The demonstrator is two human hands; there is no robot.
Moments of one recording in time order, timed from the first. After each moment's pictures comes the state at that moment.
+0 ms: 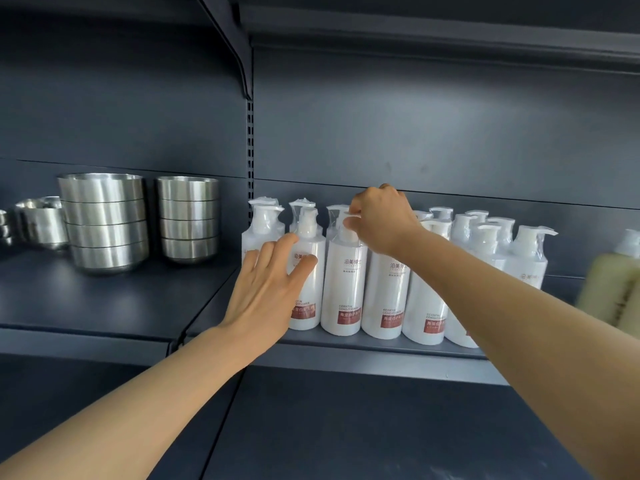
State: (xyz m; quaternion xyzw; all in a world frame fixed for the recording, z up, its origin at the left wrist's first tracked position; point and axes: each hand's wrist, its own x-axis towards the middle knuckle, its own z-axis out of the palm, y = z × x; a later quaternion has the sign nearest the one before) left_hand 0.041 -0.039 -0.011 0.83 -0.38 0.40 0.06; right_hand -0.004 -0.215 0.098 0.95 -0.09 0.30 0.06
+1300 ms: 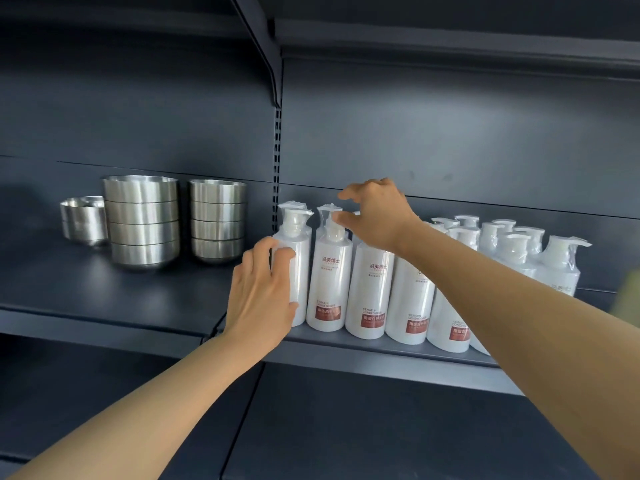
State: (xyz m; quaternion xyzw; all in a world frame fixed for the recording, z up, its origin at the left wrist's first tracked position) left_hand 0.043 -0.006 -0.018 0.86 -0.30 0.37 0.18; right_hand 0.002 -0.174 0.110 0.95 -0.04 0.29 -0.07
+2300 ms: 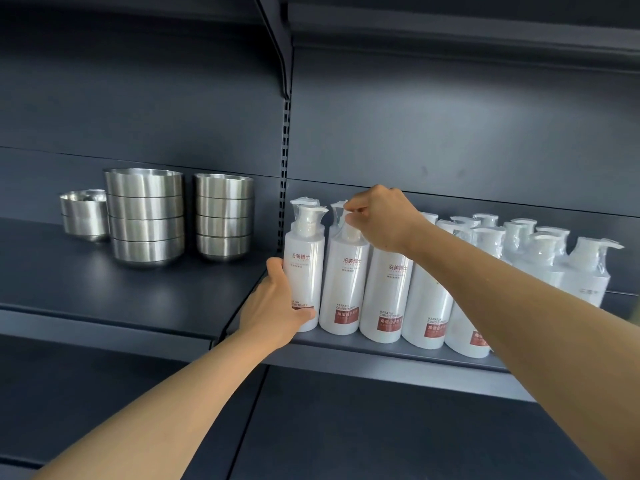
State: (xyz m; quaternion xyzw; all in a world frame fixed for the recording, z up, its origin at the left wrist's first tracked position) left_hand 0.066 -0.010 -0.027 0.89 -0.22 0.10 0.38; right_hand 0.016 -0.158 0.105 0.96 -0.06 0.25 -0.11
